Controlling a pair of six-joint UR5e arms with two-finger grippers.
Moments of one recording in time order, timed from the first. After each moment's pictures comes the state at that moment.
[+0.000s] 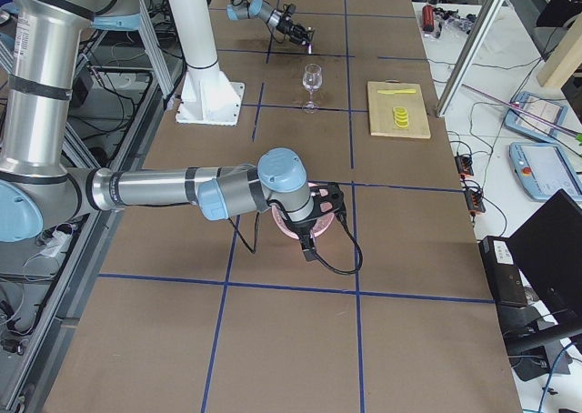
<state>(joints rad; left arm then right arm) -0.14 -1.43 -1.61 -2.91 -0.63 -1.06 1.57 -1.82 1.91 -1.35 2.39 -0.02</state>
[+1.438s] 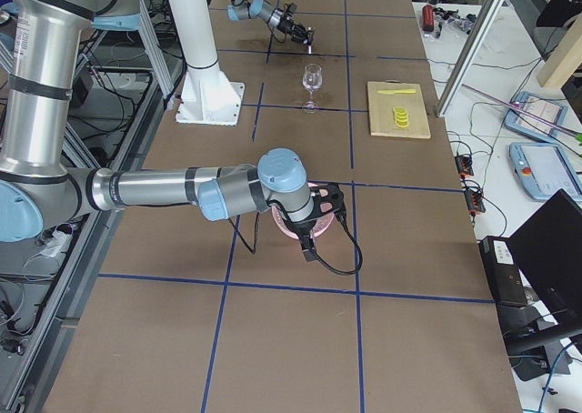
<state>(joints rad) -0.15 -1.44 -1.61 -2.92 -0.63 -1.06 1.57 -1.82 1.91 -1.35 2.39 -0.02</state>
